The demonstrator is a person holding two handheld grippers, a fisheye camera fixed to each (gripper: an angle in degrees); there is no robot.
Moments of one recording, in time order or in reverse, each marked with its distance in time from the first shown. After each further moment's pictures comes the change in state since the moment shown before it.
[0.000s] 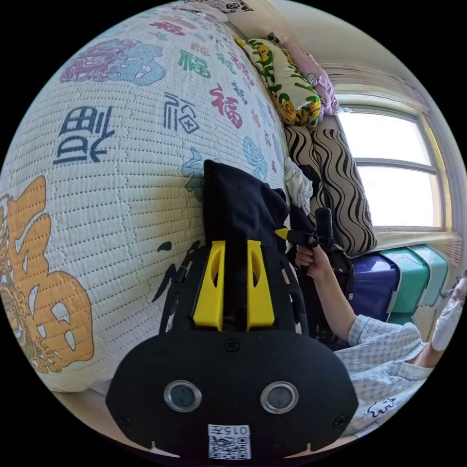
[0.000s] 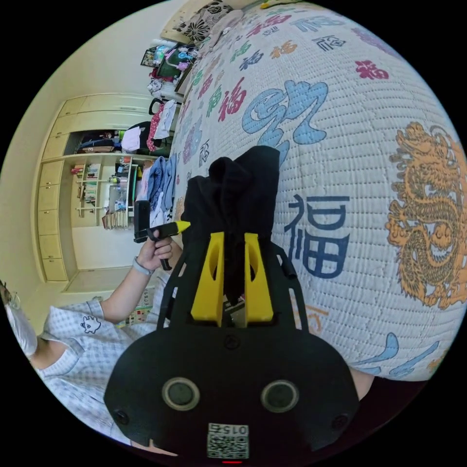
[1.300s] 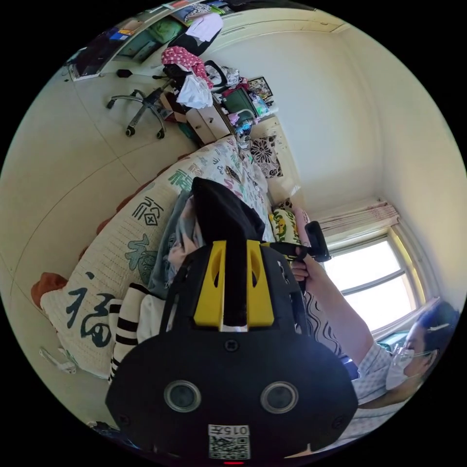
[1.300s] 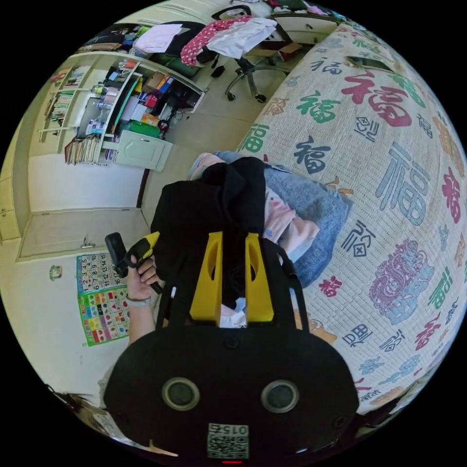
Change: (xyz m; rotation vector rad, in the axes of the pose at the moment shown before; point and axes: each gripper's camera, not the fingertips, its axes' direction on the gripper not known) left arm -0.125 0.081 -0.710 0.828 0.013 -0.225; right arm -0.565 -0.334 0.417 -0.381 0.286 -0.339
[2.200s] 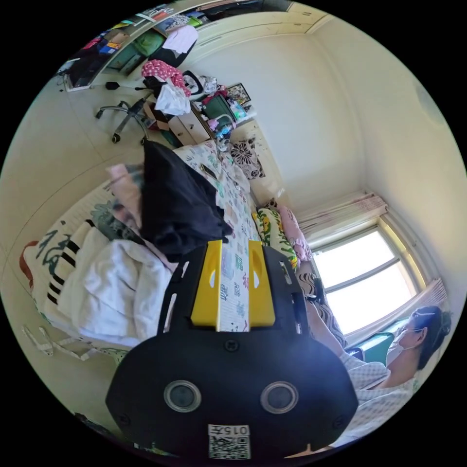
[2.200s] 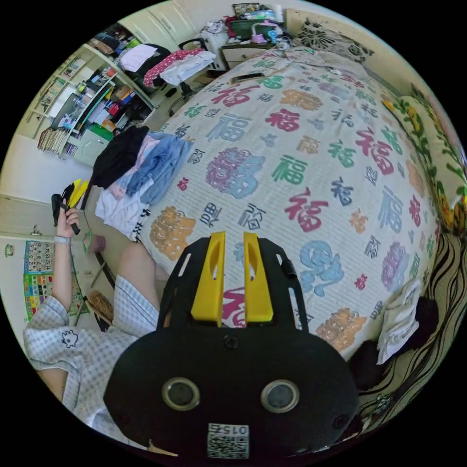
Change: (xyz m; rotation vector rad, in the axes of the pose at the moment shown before) left arm 0.044 0.188 0.107 0.064 0.045 0.055; right arm 0.147 0.379 -0.251 0.187 0.377 0.058
